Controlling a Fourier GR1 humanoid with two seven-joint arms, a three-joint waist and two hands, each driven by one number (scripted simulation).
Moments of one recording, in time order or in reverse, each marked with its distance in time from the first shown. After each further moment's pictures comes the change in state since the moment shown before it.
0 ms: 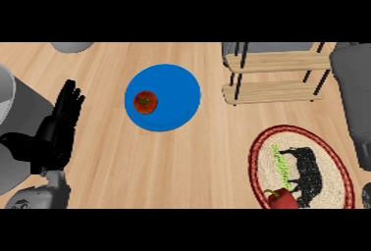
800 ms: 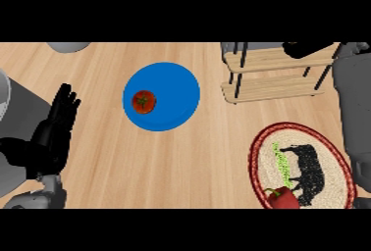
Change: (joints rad) left arm 0.032 0.010 0.002 -0.019 0.002 0.011 0.001; right arm 0.118 0.049 0.086 -0.358 0.054 0.187 0.186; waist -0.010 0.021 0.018
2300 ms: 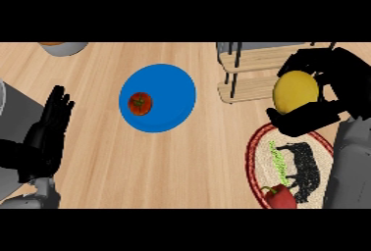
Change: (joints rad) left arm 0.020 0.034 -0.001 -0.018 0.027 0.021 0.018; right arm 0.303 0.289 0.117 -0.871 -0.120 0.593 0.380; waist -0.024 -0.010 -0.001
